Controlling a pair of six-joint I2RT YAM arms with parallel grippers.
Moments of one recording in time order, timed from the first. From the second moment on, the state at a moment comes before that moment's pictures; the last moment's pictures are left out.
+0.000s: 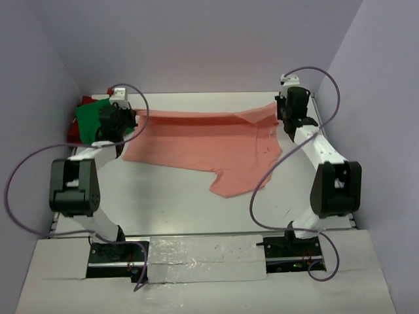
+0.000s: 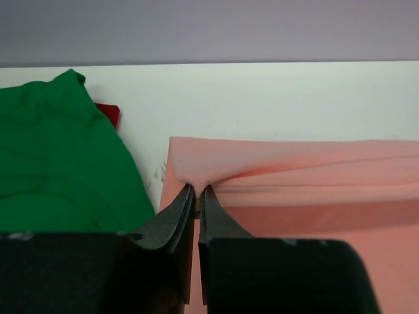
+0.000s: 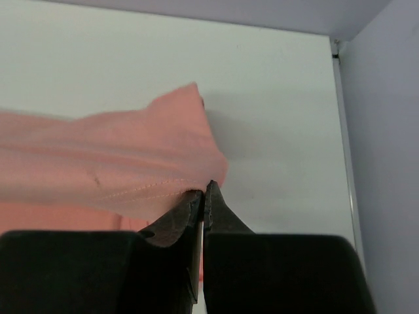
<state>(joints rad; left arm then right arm) -0.03 1.76 1.03 0.51 0.10 -0.05 0.04 1.67 1.26 -0.03 0.15 -0.14</state>
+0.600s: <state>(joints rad) 0.01 0.87 0.94 0.13 0.14 -0.10 0.04 0.69 1.13 -0.24 0.08 -0.13</state>
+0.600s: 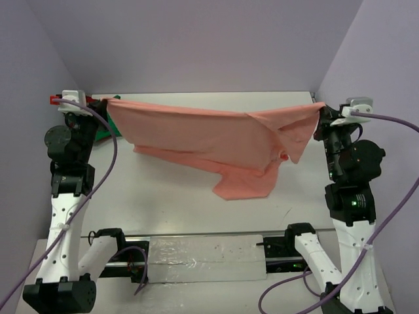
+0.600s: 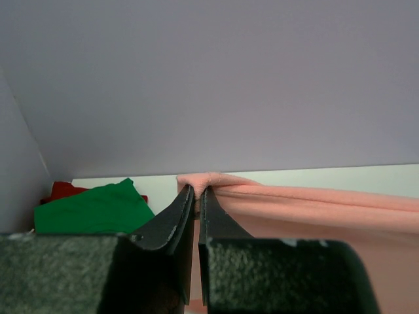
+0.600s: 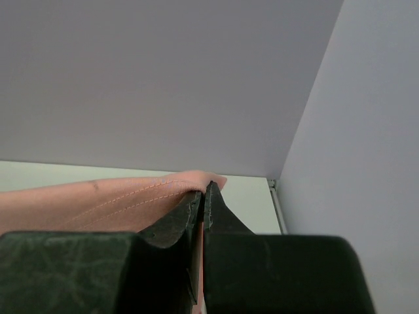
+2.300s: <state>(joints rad) -0.02 1.41 1.22 0.28 0.12 -0.14 0.04 1.50 1.64 -0.30 0.08 -0.13</state>
